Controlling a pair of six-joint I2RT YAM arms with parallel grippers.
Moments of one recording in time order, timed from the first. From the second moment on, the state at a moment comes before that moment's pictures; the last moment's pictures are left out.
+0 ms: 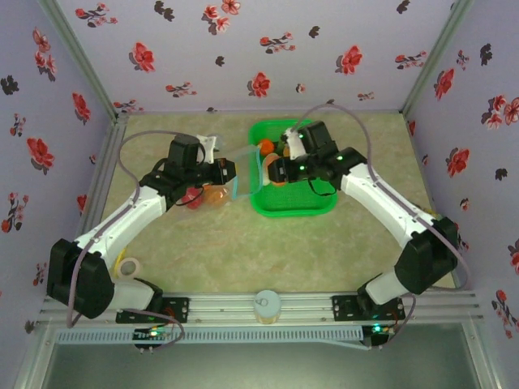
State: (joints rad) left arm -0.49 1.34 1.05 -0.28 0.40 -0.51; right arm 0.58 1.51 1.36 -0.67 -0.35 0.31
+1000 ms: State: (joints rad) left arm -0.48 1.34 1.05 -0.26 0.42 -0.51; right arm 0.71 1.95 1.65 -0.67 -0.32 0.39
